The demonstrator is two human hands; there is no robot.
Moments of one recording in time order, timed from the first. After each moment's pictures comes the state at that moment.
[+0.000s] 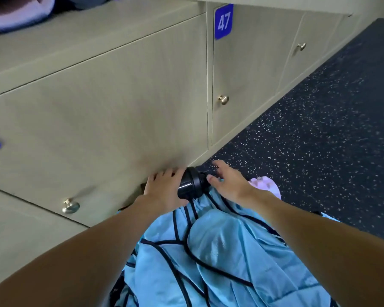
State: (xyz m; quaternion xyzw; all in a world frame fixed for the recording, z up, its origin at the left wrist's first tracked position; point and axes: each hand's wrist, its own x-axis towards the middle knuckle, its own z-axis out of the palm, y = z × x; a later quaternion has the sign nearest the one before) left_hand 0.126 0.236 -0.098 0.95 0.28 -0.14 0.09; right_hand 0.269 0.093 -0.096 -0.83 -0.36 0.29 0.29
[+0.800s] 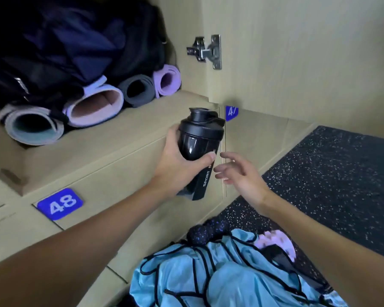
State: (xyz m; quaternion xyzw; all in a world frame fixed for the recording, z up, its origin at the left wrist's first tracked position) left_hand 0.149 0.226 0.125 0.80 0.25 0.33 0.43; right_hand 0.272 0.108 0.072 -0.66 -0.36 0.28 0.60
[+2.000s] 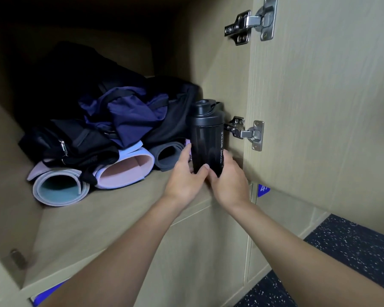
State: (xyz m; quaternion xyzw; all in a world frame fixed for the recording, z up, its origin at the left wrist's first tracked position) left_hand 0.203 0.336 0.188 0.76 0.25 0.41 0.45; right_hand 0.303 0.282 0.162 -0.78 -0.40 -0.09 0.48
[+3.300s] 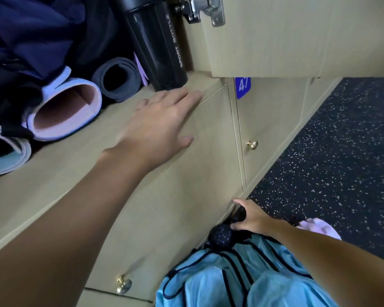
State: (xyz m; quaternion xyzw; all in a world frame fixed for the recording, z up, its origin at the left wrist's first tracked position) left_hand 0.175 0.314 0.169 0.98 0.13 0.13 -0.13; right_hand 0.305 0.173 -0.161 -0.80 -0.35 0.37 0.31
